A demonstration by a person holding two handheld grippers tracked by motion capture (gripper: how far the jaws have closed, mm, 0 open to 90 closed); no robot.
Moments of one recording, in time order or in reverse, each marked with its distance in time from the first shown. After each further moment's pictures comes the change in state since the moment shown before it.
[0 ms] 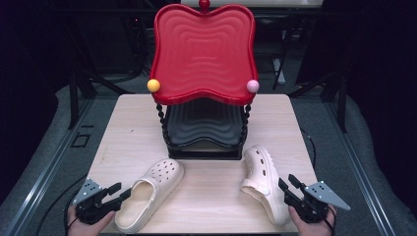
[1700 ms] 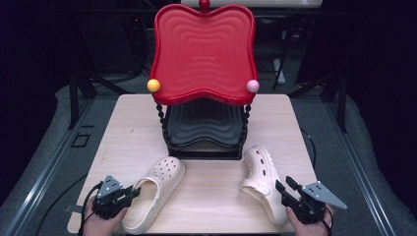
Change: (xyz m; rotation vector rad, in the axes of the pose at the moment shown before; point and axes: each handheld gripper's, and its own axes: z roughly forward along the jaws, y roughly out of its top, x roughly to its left) left arm -0.022 0.008 0.032 0.126 0.010 0.092; right arm 0.006 0.001 0.000 0.048 0.009 0.030
